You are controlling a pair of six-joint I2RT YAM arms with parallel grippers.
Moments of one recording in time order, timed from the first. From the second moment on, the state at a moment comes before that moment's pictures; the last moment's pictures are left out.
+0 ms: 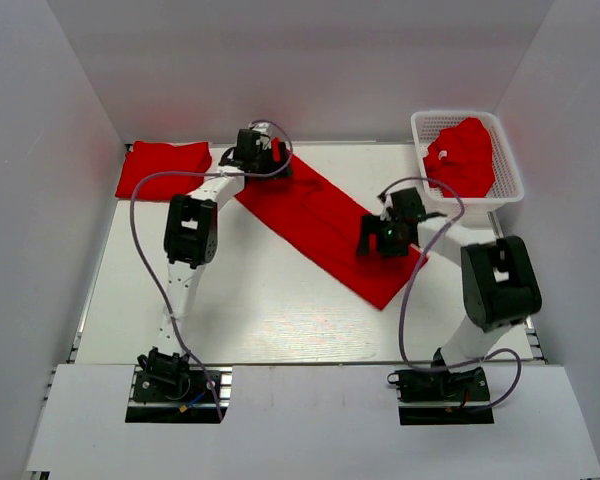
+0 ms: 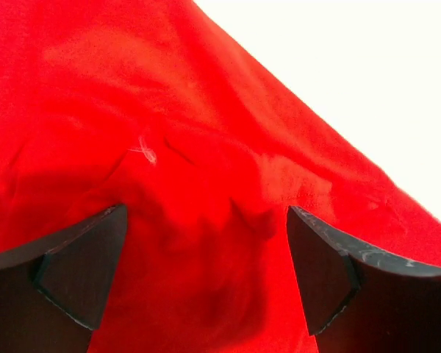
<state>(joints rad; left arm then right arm) -0.28 2.46 1.99 -0.19 0.16 -0.31 0.25 1.74 1.03 -0.35 -0.24 0.23</state>
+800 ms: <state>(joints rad) -0.37 2.79 2.38 0.07 0.38 -0.50 0.85 1.70 1.12 -0.43 -0.50 0.10</state>
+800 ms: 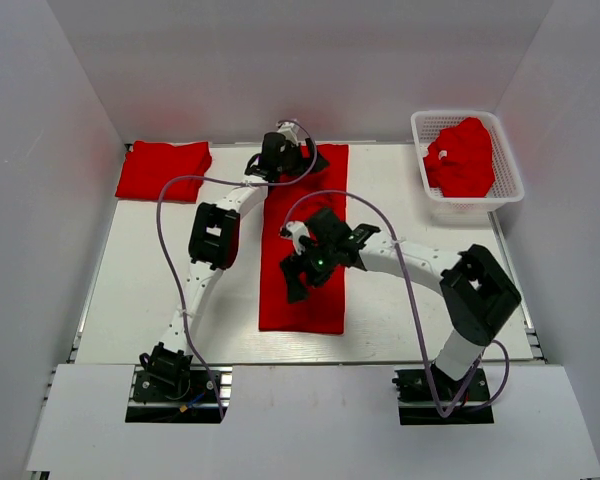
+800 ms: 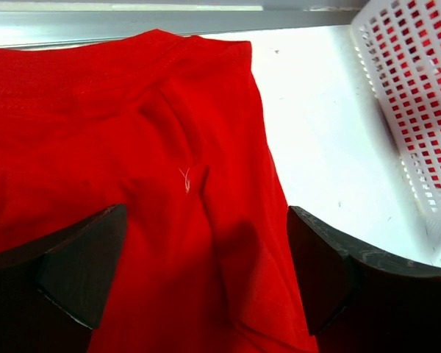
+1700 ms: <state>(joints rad) -0.31 1.63 1.15 -0.21 -0.11 -0.41 0.54 2.30 2.10 -0.56 0.22 0.03</state>
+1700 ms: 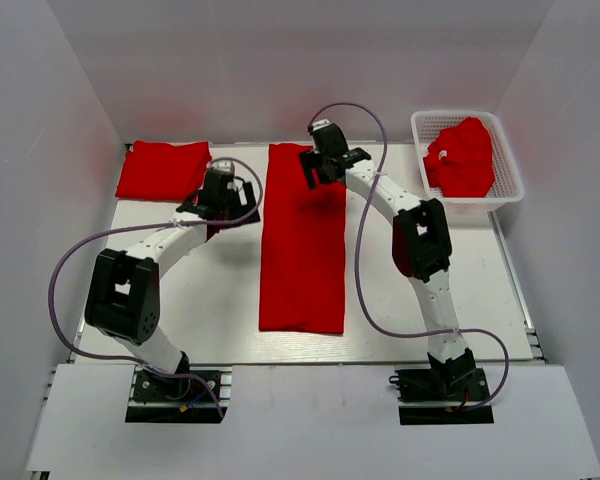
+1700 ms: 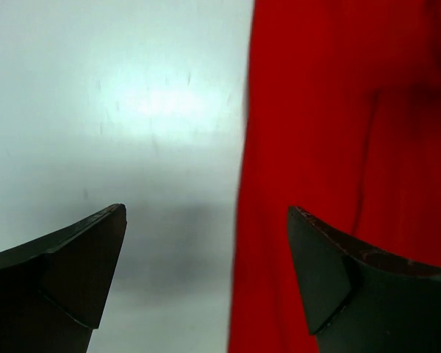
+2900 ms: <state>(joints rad) -0.33 1.52 0.92 -0.25 0.02 -0.45 0.45 2.48 2.09 -0.30 0.40 -0.08</state>
